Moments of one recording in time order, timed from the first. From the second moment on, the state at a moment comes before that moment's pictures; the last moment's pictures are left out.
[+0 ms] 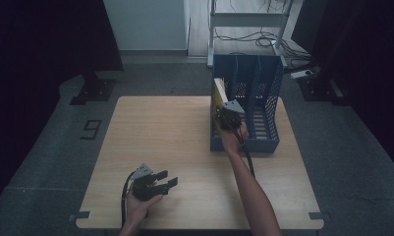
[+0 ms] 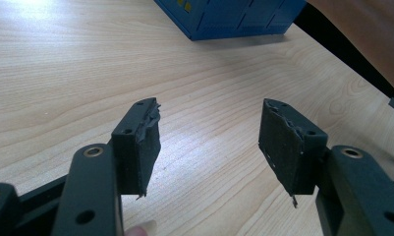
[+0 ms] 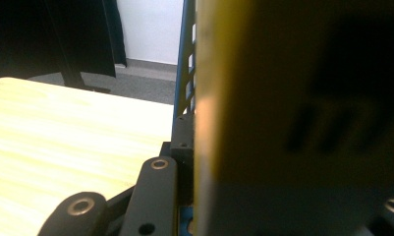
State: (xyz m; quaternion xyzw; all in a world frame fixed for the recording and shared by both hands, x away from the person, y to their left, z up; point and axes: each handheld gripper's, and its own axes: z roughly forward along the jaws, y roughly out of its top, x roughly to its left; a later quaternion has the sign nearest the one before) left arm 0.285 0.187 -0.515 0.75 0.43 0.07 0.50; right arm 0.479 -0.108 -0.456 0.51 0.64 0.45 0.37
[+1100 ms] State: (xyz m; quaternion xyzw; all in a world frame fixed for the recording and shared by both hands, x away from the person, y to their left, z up) left arm 0.285 0.185 -0.516 0.75 0.43 0.07 0.50; right arm 0.477 -0.112 -0.433 0.51 0.64 0.46 0.36
